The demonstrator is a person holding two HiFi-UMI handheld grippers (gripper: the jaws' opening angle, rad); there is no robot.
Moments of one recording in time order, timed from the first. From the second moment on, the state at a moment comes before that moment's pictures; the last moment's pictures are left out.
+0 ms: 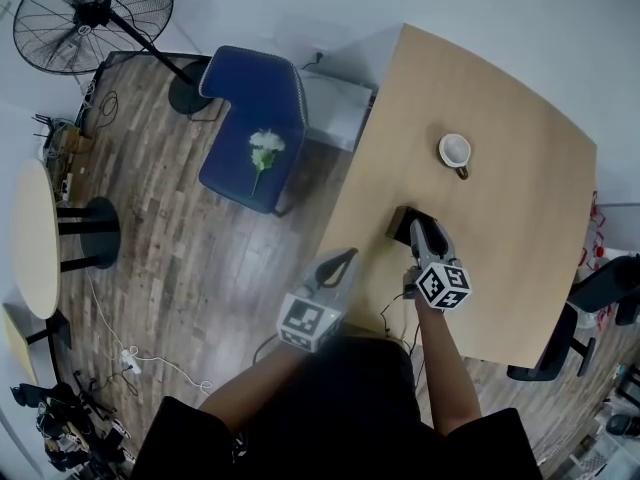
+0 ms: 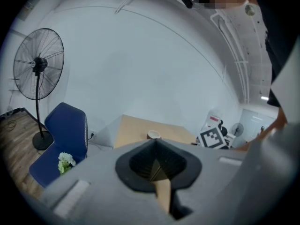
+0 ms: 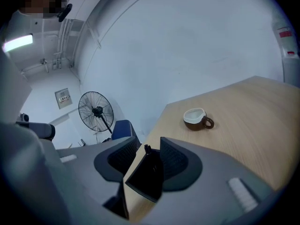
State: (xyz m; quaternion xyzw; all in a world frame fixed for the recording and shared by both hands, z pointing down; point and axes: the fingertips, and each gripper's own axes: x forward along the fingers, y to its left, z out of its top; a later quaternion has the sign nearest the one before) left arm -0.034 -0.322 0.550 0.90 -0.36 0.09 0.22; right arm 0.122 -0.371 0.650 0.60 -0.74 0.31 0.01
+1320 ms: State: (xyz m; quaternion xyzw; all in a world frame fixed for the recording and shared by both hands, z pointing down) left arm -0.113 -0.142 0.472 0.93 -0.33 -0.03 0.17; right arm 0.034 -0.115 0.513 0.63 -0.74 0.21 0.12
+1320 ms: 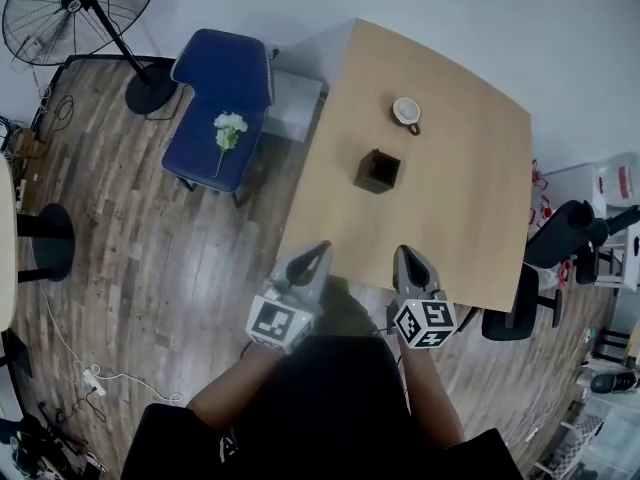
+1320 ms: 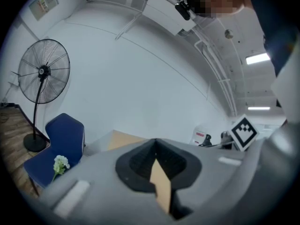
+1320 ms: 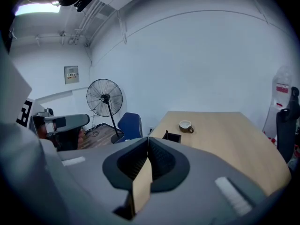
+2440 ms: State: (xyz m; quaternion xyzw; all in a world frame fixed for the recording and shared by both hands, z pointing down) left arm 0.131 0.017 0.431 0.93 -0.36 0.01 0.08; right arm 0.363 0.103 0.456 0.69 -0.71 0.12 0.06
